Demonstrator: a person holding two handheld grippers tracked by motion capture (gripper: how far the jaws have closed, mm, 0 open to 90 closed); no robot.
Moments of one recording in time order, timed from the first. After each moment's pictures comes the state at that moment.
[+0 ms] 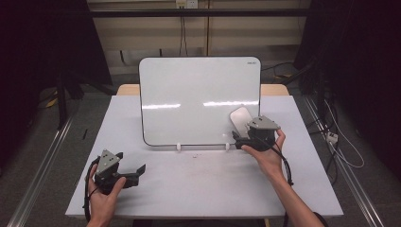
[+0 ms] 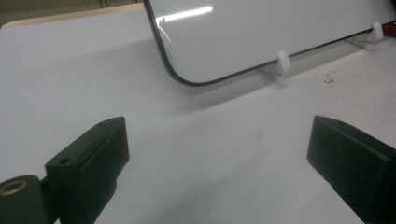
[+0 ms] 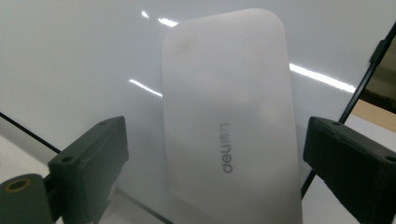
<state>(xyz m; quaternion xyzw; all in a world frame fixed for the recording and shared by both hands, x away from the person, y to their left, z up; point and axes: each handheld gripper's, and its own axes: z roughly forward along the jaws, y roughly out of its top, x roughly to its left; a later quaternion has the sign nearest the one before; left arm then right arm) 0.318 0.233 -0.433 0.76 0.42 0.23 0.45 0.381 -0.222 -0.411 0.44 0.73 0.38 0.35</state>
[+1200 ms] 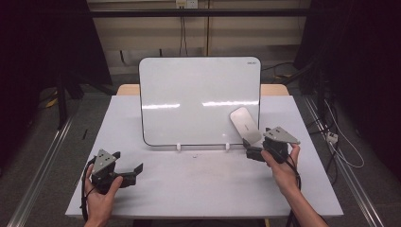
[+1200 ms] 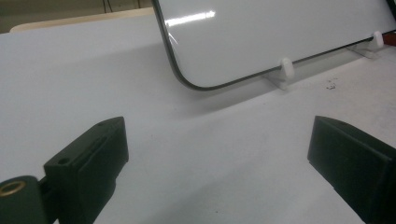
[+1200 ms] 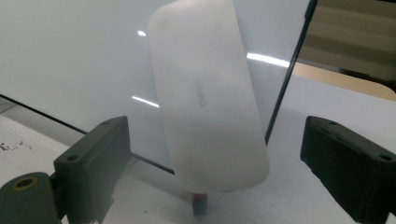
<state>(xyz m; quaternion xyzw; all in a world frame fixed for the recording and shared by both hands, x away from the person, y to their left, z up) 0.319 0.239 -0.431 0.75 0.42 0.23 0.46 0.339 -0.249 -0.416 0.48 0.69 0.42 0.34</state>
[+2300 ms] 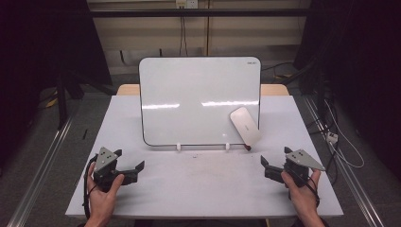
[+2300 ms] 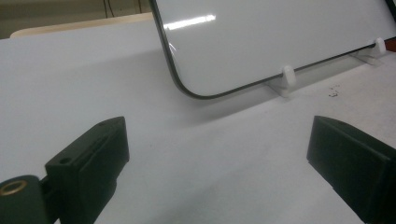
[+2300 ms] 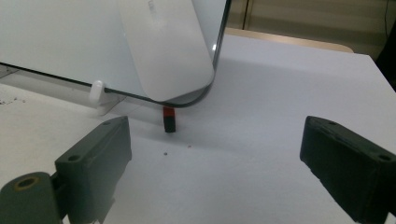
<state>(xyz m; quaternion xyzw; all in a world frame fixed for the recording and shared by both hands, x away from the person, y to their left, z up) 0.324 0.235 -0.430 0.75 0.42 0.23 0.46 0.279 -0.290 -0.440 0.52 0.66 0.42 0.34</state>
